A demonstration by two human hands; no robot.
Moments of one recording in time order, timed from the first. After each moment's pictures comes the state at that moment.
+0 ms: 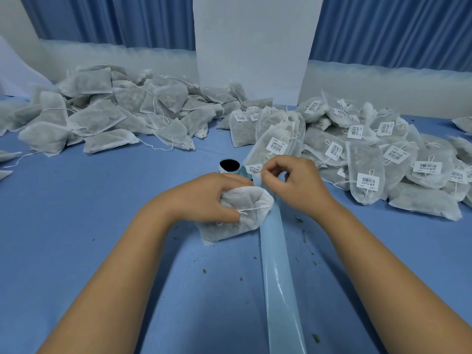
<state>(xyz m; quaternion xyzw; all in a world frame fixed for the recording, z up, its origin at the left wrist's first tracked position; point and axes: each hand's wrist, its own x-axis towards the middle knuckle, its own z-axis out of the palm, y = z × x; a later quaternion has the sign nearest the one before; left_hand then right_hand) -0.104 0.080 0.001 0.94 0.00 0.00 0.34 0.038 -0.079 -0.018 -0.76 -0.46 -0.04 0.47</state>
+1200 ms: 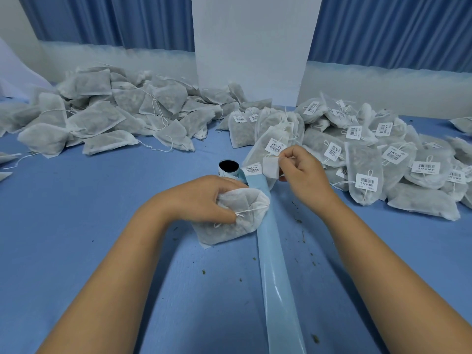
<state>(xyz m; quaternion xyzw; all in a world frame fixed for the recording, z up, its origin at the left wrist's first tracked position) -0.104 0.083 0.003 0.94 0.00 -0.03 0.35 0.046 -0.077 -0.012 -0.77 -0.32 0.03 0.55</state>
